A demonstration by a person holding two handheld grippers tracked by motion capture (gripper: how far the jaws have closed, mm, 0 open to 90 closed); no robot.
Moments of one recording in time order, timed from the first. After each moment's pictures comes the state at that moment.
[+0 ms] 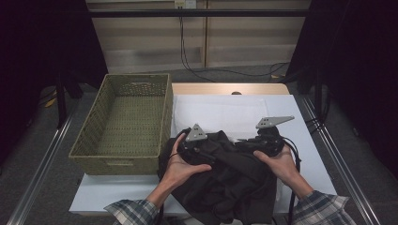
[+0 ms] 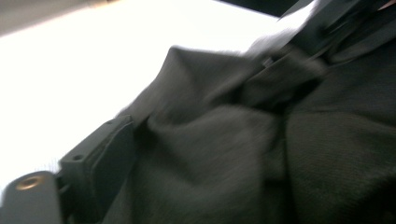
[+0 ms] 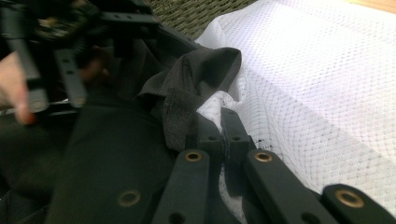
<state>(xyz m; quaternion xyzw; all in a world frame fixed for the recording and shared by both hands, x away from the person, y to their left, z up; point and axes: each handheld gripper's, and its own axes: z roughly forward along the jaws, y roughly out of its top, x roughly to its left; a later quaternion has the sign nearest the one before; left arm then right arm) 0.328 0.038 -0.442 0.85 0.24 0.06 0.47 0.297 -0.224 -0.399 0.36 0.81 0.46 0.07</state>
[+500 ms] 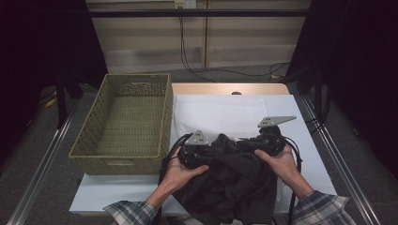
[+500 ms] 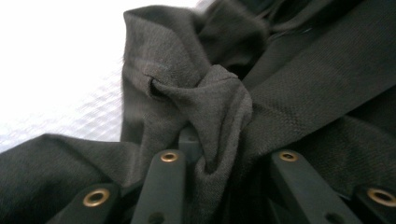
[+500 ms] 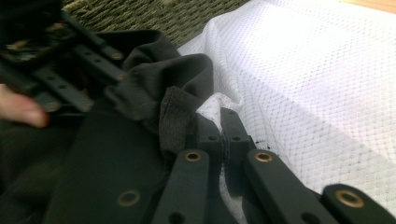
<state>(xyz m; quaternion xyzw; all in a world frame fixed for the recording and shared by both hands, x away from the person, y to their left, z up) 0.307 0.037 -0.434 0.85 0.18 0.00 0.49 0.300 -0.228 -0.401 0.38 0.80 0.46 0.07</state>
